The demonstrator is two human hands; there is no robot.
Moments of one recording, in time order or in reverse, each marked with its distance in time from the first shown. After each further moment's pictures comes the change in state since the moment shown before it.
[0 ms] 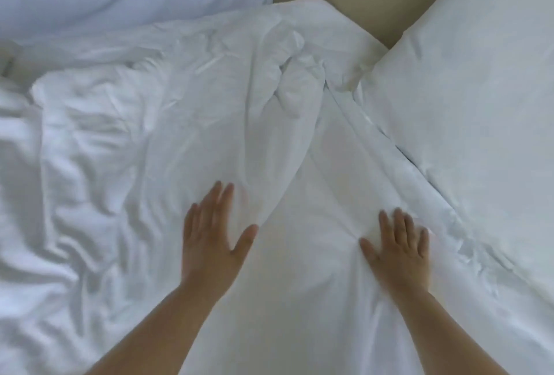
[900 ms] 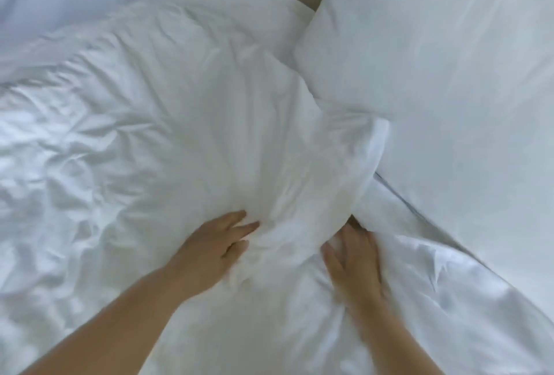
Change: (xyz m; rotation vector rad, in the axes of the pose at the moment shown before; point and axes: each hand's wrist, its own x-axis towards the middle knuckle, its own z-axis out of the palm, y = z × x) left_hand 0.077 0.073 0.058 0.071 -0.690 0.288; right_hand 0.026 0.025 0.019 0.710 0.245 -0.030
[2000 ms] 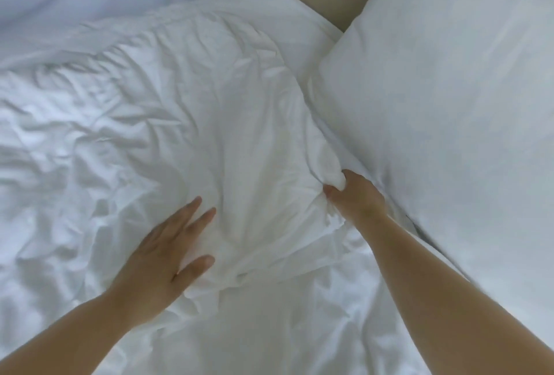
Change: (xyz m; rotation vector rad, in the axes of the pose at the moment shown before) left_hand -0.055 -0.041 -0.002 0.002 0.301 -0.095; right_hand 0.110 -0.059 -0.031 -0.257 -0.395 0.226
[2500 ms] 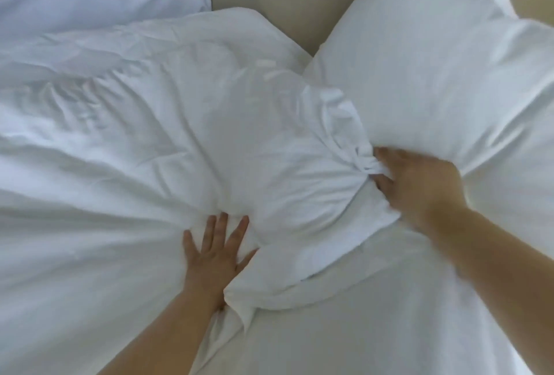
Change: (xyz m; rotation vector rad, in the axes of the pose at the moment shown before) left_hand 0.084 0.074 0.085 0.080 -0.162 -0.189; right_hand -0.021 0.027 -0.126 -0.610 0.353 -0.268
